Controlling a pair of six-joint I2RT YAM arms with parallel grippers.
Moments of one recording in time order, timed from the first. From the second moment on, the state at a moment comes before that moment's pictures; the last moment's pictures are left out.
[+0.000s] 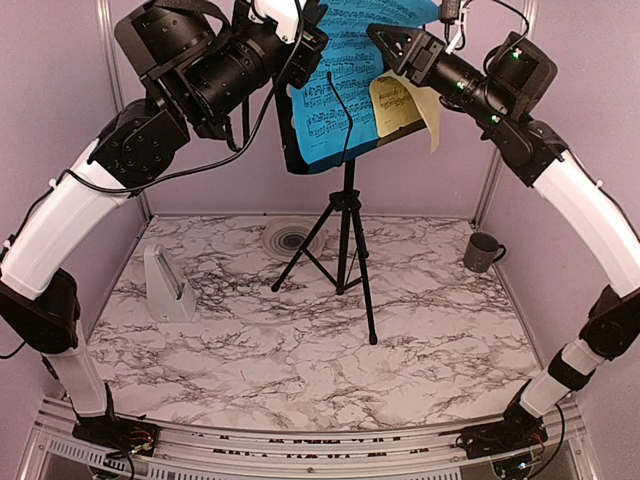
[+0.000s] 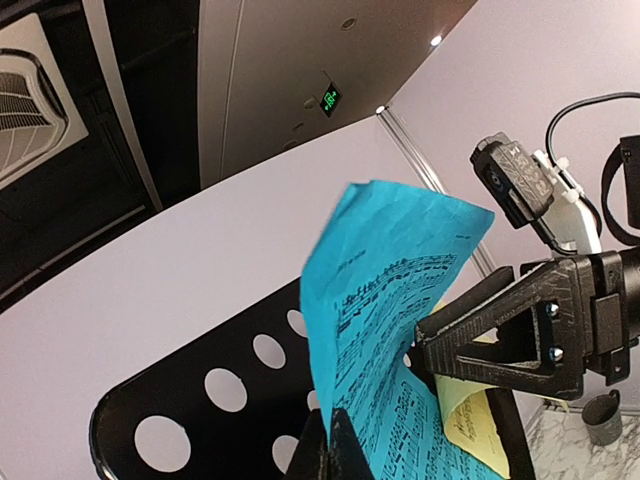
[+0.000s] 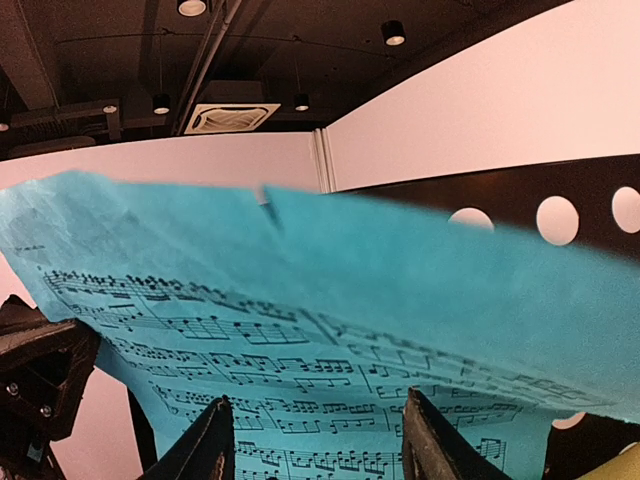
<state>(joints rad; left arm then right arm) -1.17 1.80 2.35 -0.09 -0.47 0.82 0.67 1.55 1.93 0.06 -0.31 0.29</state>
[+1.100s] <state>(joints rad) -1.18 1.81 2.35 -0.05 -0.52 0.83 0.79 1.48 1.80 -0.26 -0.32 0.39</state>
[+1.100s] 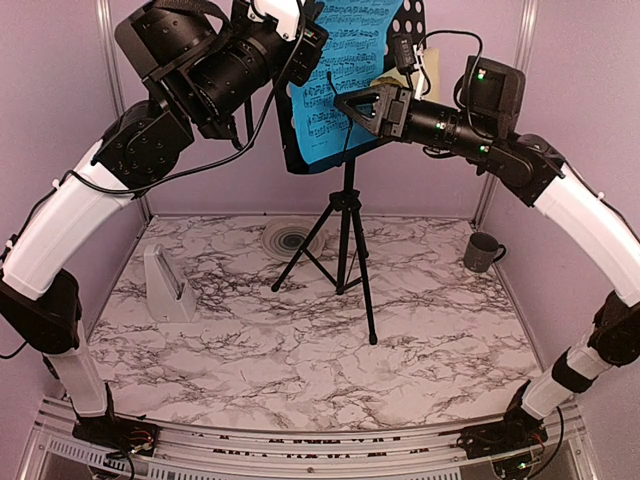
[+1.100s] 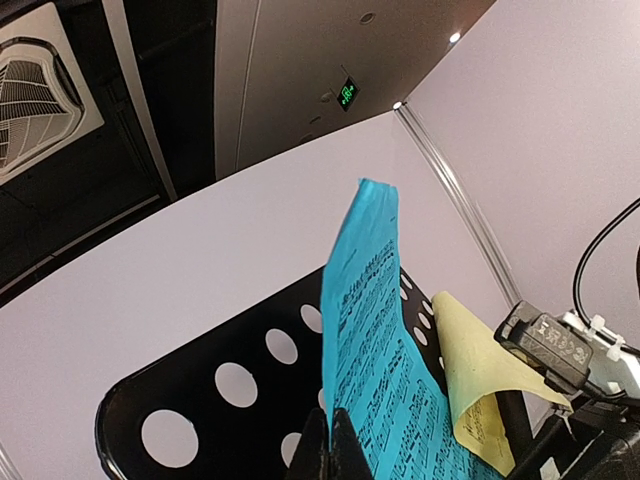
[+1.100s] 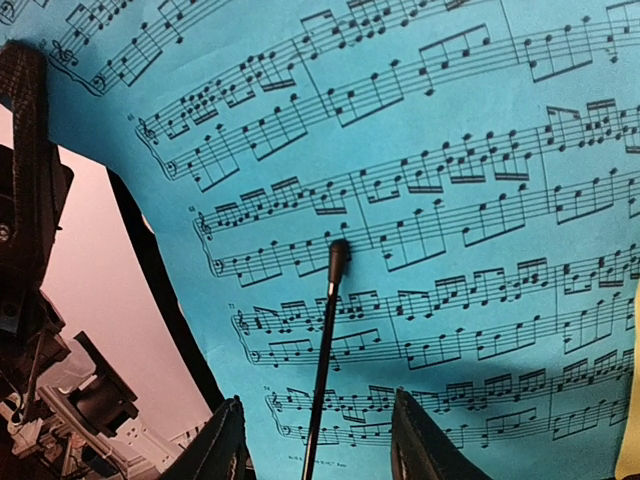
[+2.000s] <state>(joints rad) -1.19 1.81 2.36 -0.04 -0.56 0.85 0.80 1.46 1.76 -0.21 -0.30 0.39</state>
